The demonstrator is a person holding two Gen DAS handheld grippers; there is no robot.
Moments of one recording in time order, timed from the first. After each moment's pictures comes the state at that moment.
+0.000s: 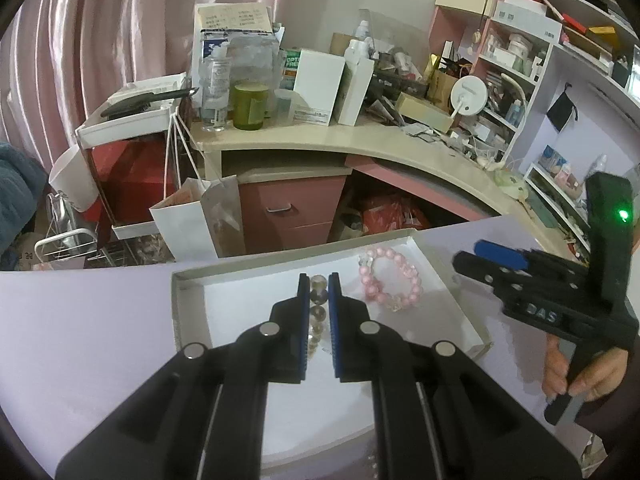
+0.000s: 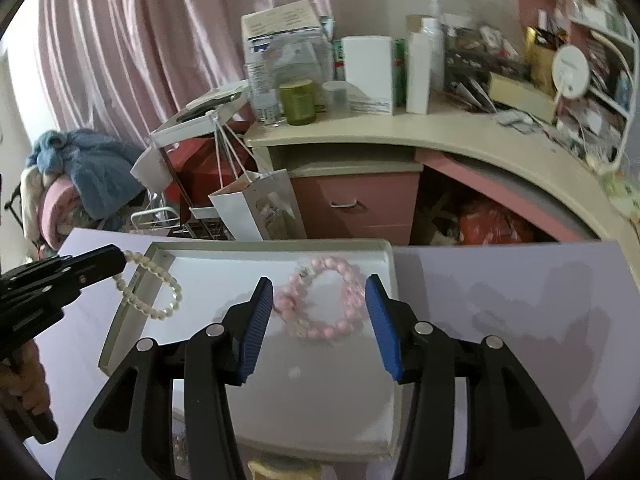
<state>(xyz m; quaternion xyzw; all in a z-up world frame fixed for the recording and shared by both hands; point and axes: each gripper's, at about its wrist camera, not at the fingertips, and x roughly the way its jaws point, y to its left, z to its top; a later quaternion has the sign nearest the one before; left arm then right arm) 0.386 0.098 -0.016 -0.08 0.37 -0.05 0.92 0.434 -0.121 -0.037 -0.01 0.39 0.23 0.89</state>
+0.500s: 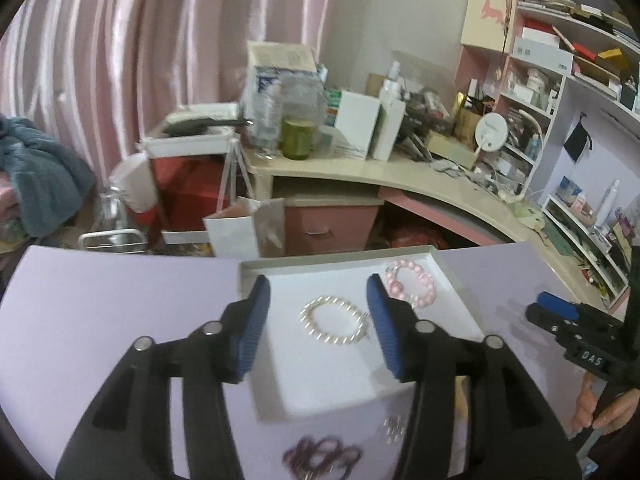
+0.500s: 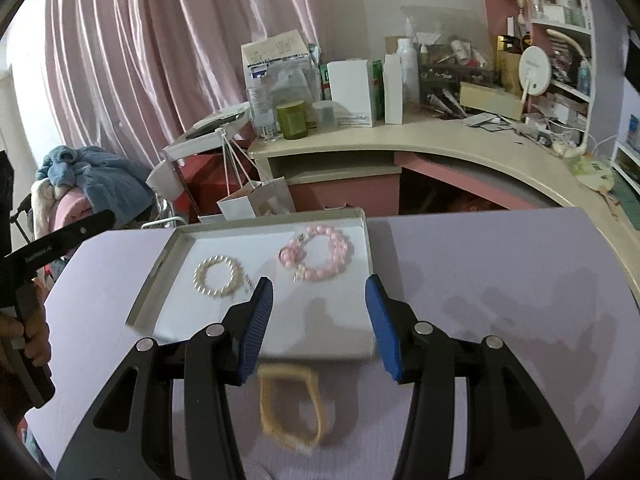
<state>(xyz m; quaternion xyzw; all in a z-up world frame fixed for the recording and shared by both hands) 0.291 0.114 0.016 -0.08 0.31 0.03 0.95 0.341 -0.168 -0.021 0.01 0.34 0.23 0.91</state>
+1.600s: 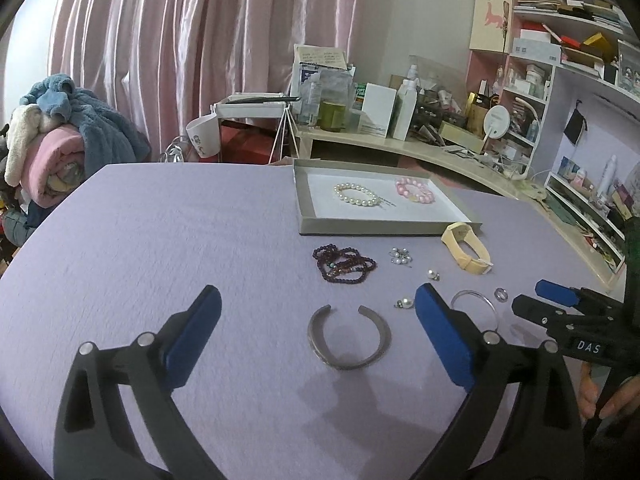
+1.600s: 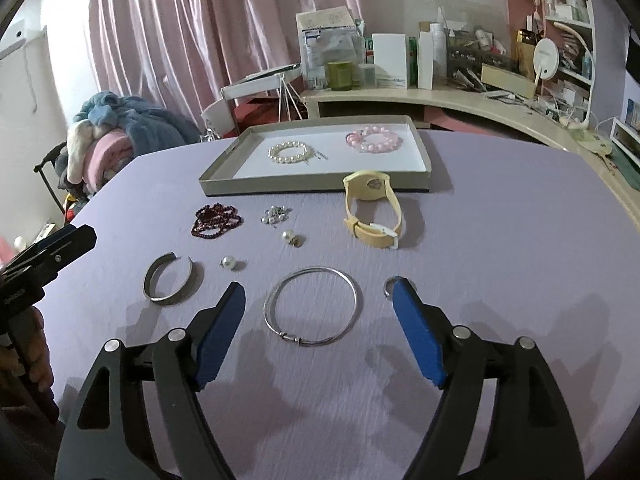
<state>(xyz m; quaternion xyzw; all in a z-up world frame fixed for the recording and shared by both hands) 0.081 0.078 -0.049 -0.09 0.29 0.09 0.95 0.194 -0.162 -0.082 -0.02 0.36 0.27 0.89</state>
